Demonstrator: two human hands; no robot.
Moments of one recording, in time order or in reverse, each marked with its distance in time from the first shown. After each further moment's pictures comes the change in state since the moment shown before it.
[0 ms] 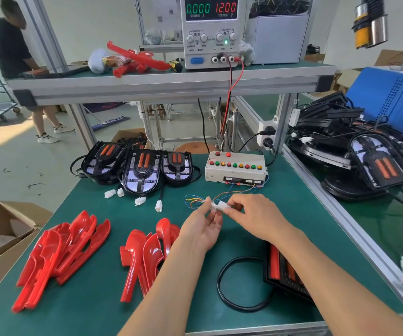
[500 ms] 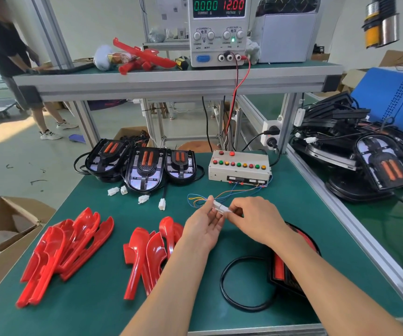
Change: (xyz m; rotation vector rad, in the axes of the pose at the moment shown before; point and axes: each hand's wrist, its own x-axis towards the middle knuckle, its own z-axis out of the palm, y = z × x) left_hand 0.007 0.000 -0.005 0.097 0.036 0.069; right_hand 0.000 -0.009 0.010 -0.117 0.004 0.034
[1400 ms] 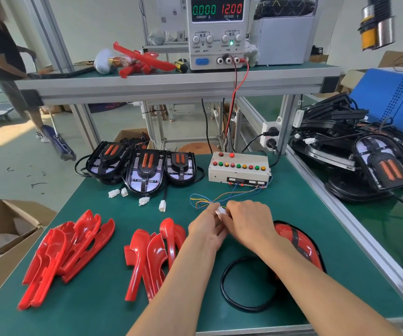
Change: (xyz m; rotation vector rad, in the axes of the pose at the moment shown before) left_hand -0.006 -0.007 0.009 0.096 0.068 -0.037; right_hand -0.003 -0.022 0.013 -0.254 0.100 -0.020
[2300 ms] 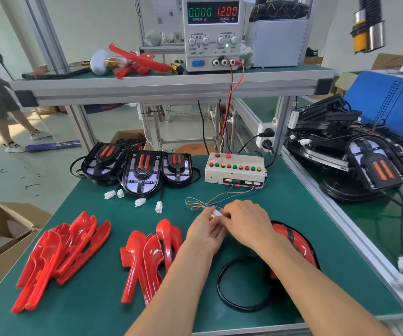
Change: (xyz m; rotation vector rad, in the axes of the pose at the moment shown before) left_hand 0.005 -0.006 -0.004 -0.068 -0.043 -0.034; right_hand -0.003 -0.002 -0.019 0.144 -0.172 0.075
